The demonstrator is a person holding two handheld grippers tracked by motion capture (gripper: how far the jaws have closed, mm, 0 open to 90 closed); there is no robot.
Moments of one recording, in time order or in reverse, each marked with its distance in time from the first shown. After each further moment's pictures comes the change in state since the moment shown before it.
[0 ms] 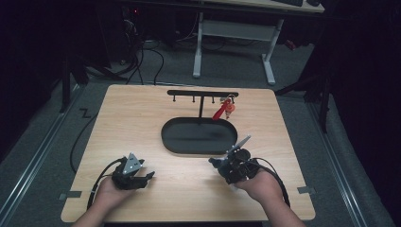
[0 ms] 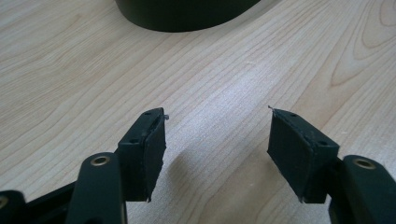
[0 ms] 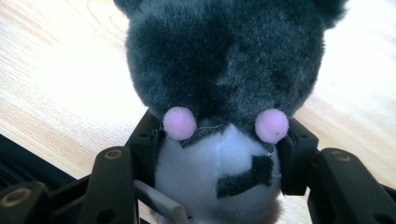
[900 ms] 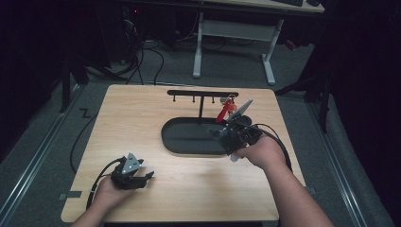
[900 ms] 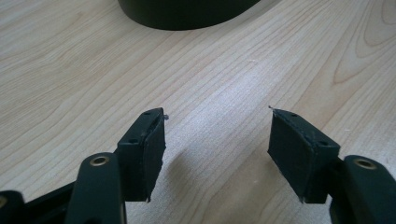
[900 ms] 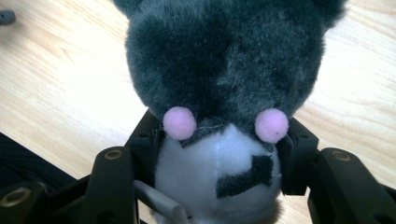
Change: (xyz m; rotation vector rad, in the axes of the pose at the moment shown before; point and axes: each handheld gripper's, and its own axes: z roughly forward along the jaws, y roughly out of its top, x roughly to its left) left arm 0.003 -0.001 -0.001 -0.001 0.000 -0.002; right arm -0.016 0.066 -0.067 -0.039 0.012 -0.013
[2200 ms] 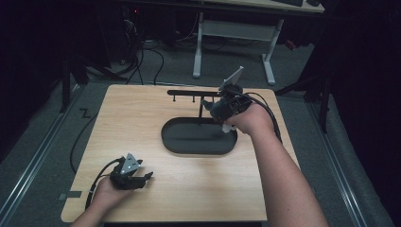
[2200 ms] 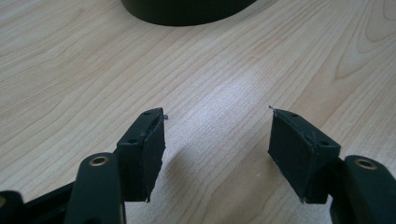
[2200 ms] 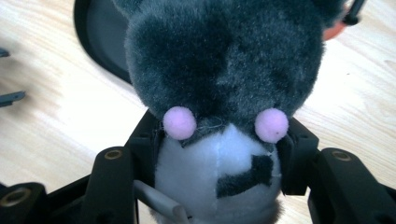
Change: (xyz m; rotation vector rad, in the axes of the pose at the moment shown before) left arm 0.002 -0.002 -0.001 0.004 -0.004 -0.003; right arm -0.008 0.077 -0.030 -0.042 -0.056 0.020
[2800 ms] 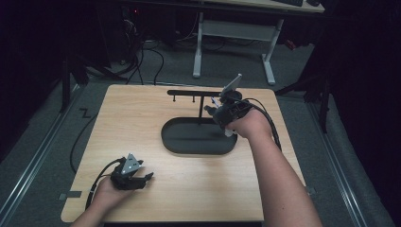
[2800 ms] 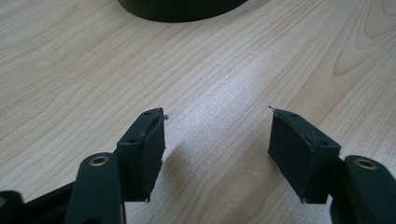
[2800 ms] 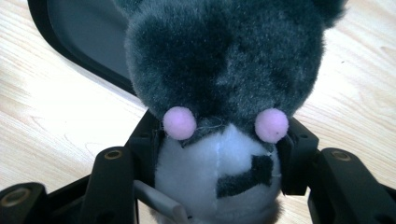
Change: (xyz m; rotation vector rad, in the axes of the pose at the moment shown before) left arm -0.001 0.000 0.002 0.012 -0.009 0.006; right arm -0.006 -0.006 0.029 0.038 -0.050 0.008
